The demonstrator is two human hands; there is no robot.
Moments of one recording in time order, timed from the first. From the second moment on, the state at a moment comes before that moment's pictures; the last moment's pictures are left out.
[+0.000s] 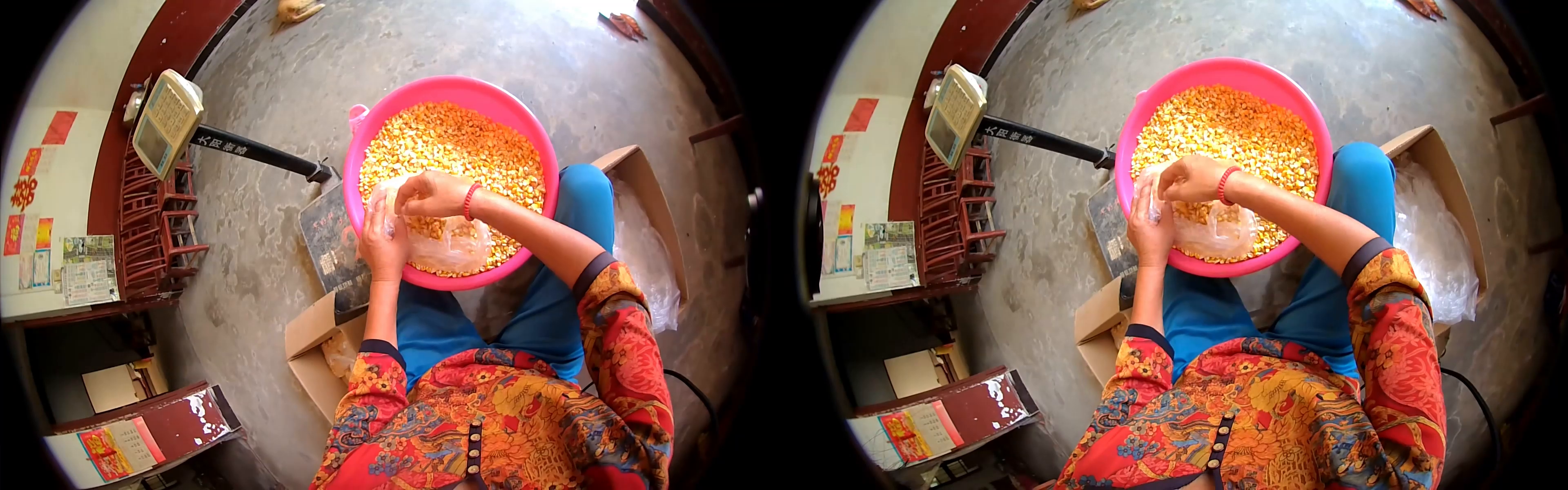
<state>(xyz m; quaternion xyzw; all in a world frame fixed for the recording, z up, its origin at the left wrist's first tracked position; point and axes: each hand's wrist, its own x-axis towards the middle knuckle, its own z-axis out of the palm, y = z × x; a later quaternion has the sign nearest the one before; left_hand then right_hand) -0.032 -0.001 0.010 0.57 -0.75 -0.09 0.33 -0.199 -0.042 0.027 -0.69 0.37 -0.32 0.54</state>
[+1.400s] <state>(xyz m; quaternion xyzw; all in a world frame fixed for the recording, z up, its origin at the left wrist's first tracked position) -0.028 0.000 0.009 0.55 -0.75 -0.10 0.37 -0.260 -0.080 -0.027 -0.38 0.56 -0.40 0.62</state>
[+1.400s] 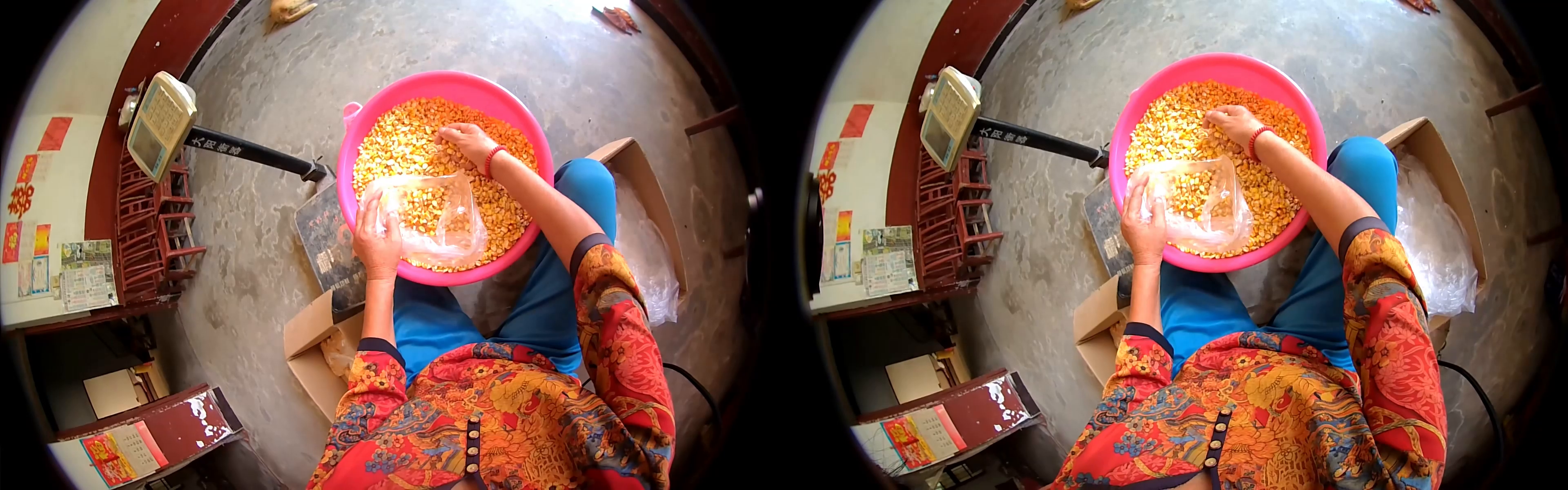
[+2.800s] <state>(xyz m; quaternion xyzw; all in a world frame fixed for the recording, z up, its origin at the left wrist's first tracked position) -0.028 0.001 0.008 0.55 -0.74 -0.10 0.36 -0.288 -0.071 -0.048 -0.70 0.66 -0.23 0.14</state>
